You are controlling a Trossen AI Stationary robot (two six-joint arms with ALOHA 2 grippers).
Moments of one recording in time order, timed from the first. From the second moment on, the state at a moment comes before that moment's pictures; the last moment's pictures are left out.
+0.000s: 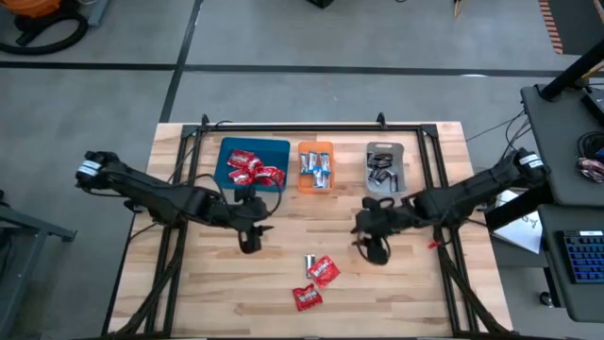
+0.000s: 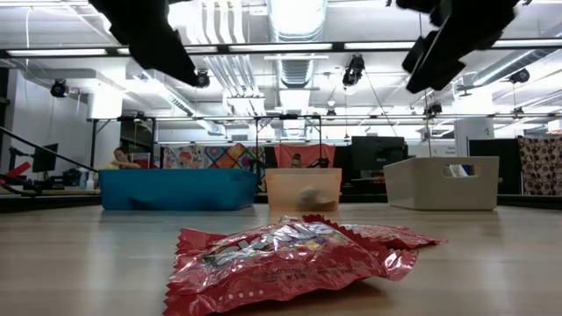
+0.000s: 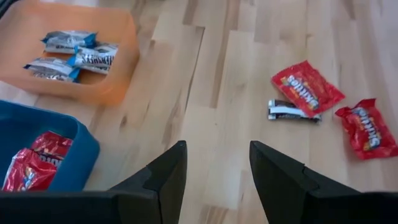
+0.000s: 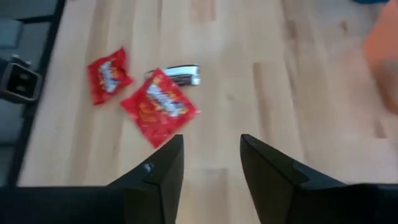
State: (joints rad) left arm -0.30 1.25 0.92 -0.50 -0.33 -0.36; right arm 0.30 1.26 0.84 -0.40 0.05 0.34
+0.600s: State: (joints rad) left arm -0.30 1.24 0.92 -0.50 -0.33 -0.32; right arm 0.51 1.53 0.84 -0.14 0.13 0.45
